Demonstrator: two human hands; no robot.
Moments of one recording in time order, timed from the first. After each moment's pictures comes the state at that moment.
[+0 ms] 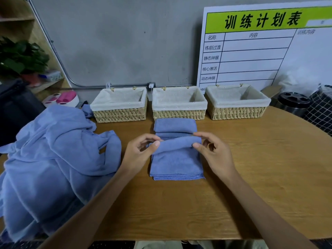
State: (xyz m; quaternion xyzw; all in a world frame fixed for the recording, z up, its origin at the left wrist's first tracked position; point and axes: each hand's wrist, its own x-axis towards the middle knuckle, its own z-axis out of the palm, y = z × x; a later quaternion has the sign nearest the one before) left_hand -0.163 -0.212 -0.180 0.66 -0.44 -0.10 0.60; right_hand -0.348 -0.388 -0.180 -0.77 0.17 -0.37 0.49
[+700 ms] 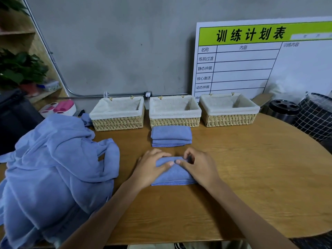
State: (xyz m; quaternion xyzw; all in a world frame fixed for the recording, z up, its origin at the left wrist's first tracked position) left_hand -0.176 -0.232 -0.200 0.80 -0.50 -0.09 0.30; right_hand -0.334 -0.373 -0.190 -0.89 0.25 -0.27 0.26
